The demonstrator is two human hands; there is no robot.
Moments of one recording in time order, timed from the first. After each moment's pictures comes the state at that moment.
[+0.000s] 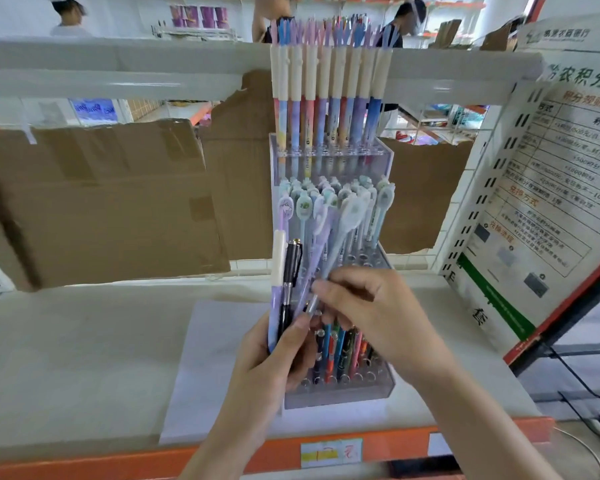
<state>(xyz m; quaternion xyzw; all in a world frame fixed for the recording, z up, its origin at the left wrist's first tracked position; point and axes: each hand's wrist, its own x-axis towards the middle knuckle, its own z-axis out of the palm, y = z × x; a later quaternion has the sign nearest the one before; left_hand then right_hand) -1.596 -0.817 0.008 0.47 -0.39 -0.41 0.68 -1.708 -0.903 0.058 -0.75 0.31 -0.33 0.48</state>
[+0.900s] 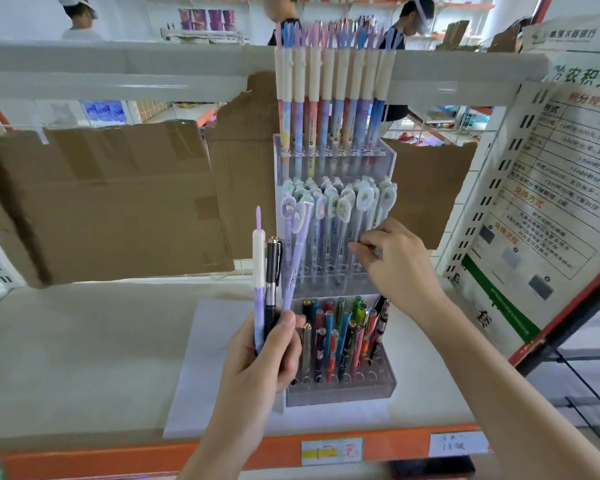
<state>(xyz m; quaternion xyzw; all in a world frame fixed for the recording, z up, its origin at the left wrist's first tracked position) -1.596 -0.809 0.009 0.48 -0.34 -0.39 0.71 -1.706 -0.978 0.045 -0.84 0.42 -0.32 0.12</state>
